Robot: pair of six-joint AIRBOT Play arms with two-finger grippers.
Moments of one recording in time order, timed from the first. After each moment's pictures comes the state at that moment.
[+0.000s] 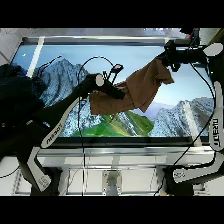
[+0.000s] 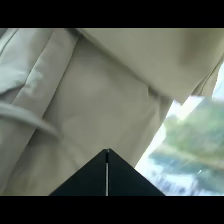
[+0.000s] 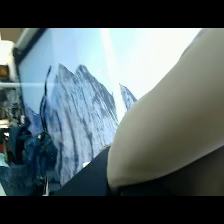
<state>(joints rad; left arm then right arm) -0.57 -1.87 1.70 1.08 -0.89 -1.27 -0.10 -1.58 1.74 -0.83 1.10 1.84</state>
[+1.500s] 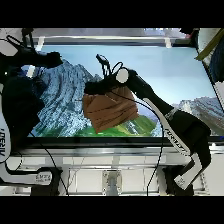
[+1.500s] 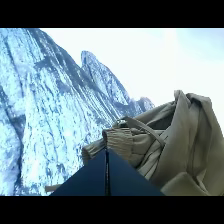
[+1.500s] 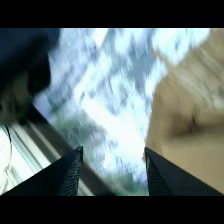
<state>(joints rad) 0.06 -1.47 1.70 1.05 -1.13 -1.34 0.61 -1.78 1.80 -0.92 0.92 1.59</state>
